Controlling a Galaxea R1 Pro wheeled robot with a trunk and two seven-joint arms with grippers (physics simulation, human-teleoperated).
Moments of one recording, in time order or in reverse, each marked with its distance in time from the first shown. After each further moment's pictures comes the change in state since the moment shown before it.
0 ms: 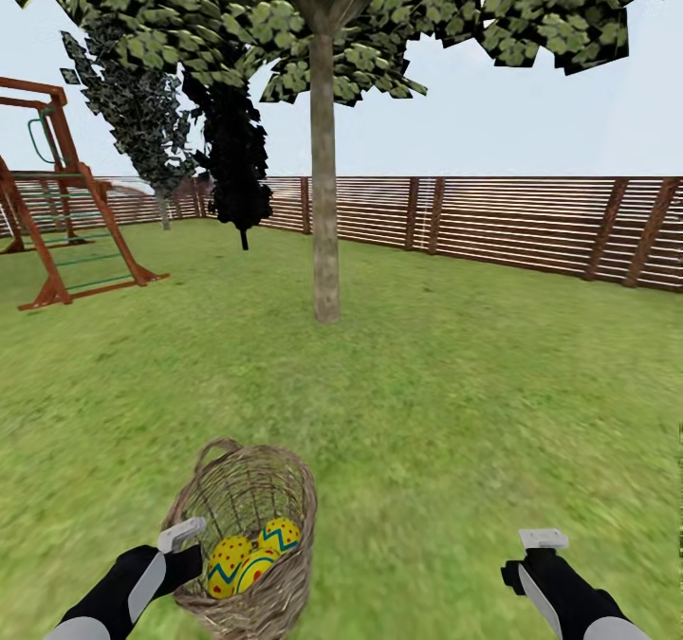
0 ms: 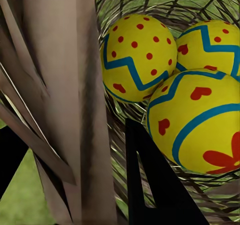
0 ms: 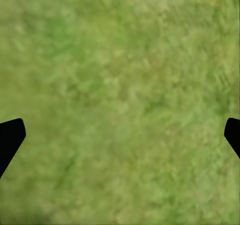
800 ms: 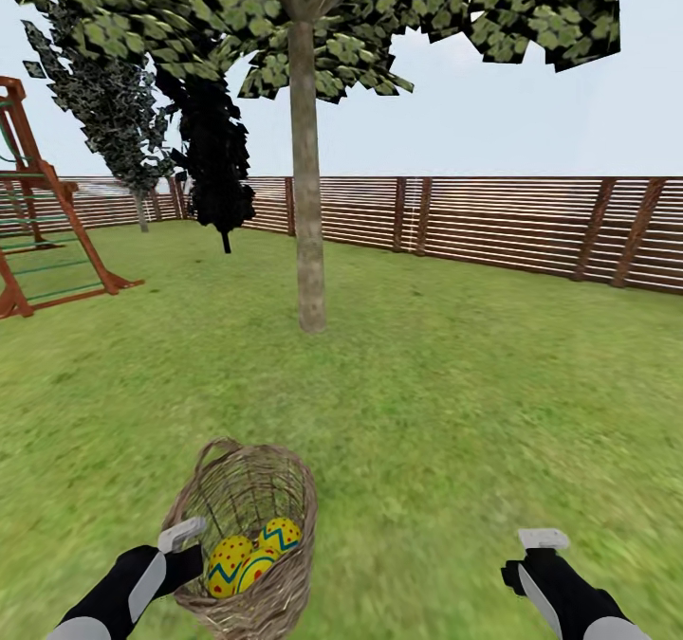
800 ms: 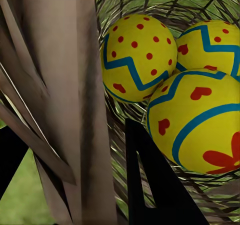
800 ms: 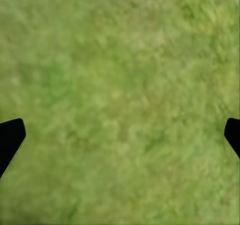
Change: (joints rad) left arm 0.000 -0.001 0.001 -0.001 0.002 0.000 0.000; right arm 0.000 0.000 0.000 0.000 0.000 0.000 0.000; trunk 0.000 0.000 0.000
